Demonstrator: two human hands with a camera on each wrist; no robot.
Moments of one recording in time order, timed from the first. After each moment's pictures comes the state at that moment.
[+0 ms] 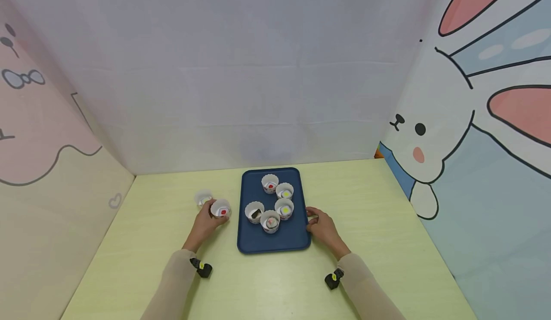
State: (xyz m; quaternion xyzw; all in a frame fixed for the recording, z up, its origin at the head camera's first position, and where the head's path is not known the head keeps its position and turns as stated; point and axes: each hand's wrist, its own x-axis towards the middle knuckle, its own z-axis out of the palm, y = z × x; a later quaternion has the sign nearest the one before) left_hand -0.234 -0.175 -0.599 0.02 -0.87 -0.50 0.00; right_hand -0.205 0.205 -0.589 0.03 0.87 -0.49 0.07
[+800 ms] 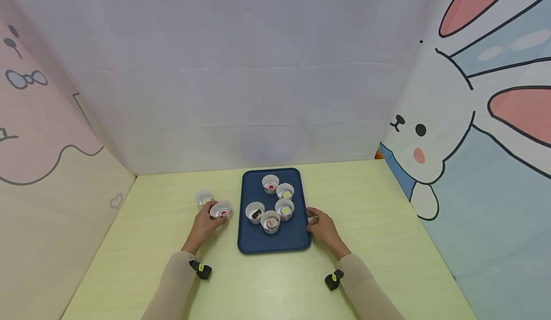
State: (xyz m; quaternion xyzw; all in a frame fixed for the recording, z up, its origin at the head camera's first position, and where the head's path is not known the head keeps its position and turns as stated) left_hand -0.230 -0.176 -0.598 0.01 -0.88 -0.48 0.01; right_hand -0.206 0.204 -0.590 0.03 0.87 -0.49 0.07
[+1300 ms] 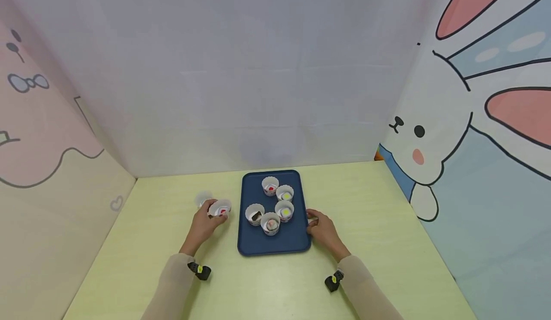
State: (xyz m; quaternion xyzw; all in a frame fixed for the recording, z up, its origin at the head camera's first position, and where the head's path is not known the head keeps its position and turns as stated) left_hand -0.227 -0.172 -0.579 0.01 -0.87 -0.49 0.03; right_hand -0.204 0.203 -0.588 0.03 0.87 -0.49 0.06
